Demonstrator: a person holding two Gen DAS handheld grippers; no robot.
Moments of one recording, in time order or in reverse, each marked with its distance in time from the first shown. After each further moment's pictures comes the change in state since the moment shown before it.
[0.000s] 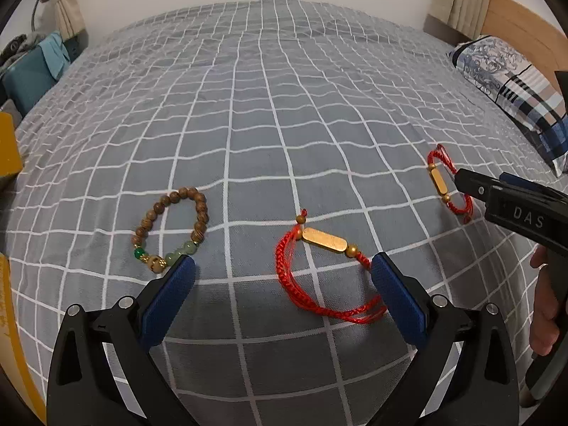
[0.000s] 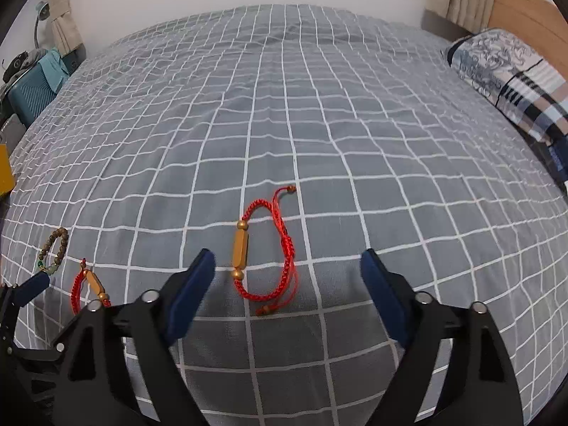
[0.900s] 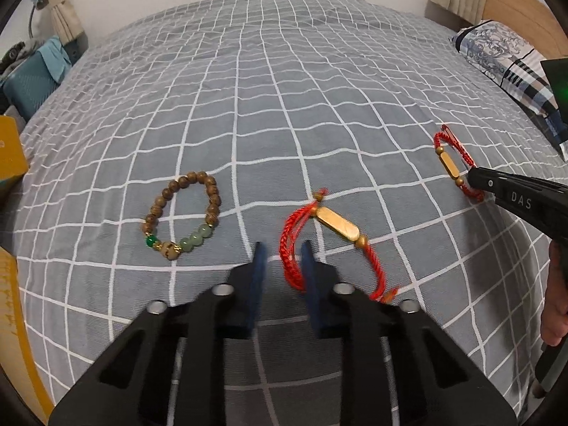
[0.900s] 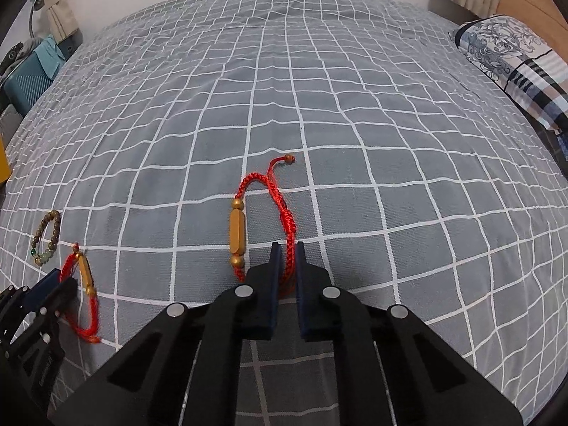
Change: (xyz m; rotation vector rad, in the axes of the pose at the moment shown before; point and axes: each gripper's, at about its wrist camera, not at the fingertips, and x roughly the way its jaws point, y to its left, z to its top) left arm 0.001 0.004 -0.006 0.036 0.023 0.043; right arm 0.017 0.005 -0.007 -0.004 0.080 0.000
